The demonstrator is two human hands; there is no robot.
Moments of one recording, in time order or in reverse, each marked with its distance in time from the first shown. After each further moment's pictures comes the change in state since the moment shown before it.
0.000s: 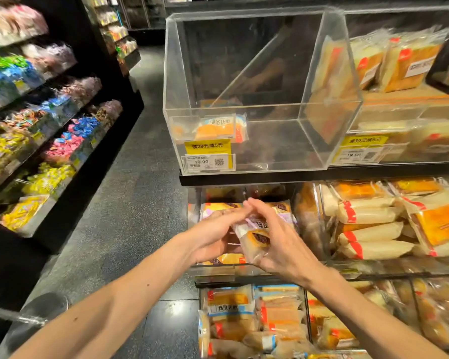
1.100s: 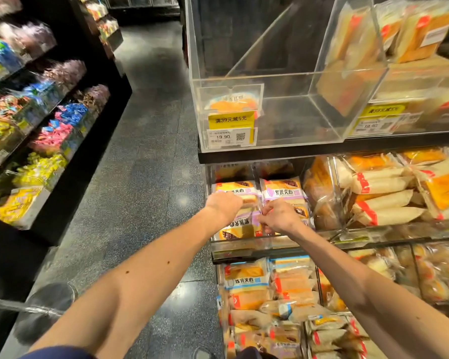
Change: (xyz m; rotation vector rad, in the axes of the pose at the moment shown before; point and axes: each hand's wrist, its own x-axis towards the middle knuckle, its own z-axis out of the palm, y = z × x) left_hand 0.047 -0.019 -0.056 2.054 0.199 0.170; right_hand 0.037 0.021 0.061 0.013 -0.134 0.967
